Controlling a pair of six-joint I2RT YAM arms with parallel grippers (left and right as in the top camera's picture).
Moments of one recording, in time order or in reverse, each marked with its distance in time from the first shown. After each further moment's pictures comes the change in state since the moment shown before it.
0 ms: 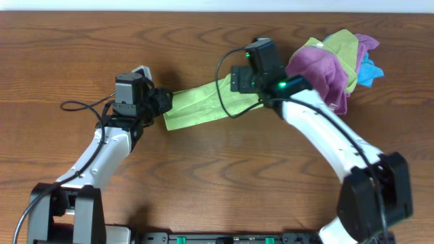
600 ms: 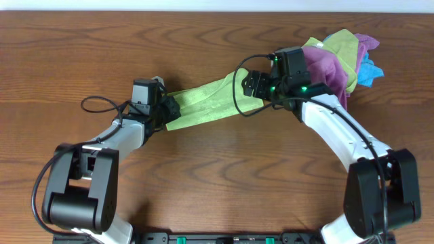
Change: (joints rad) left arm -0.048 0.221 0.000 0.093 0.011 0.001; right arm -0.144 -0.004 -0.166 0.156 -0.319 0.109
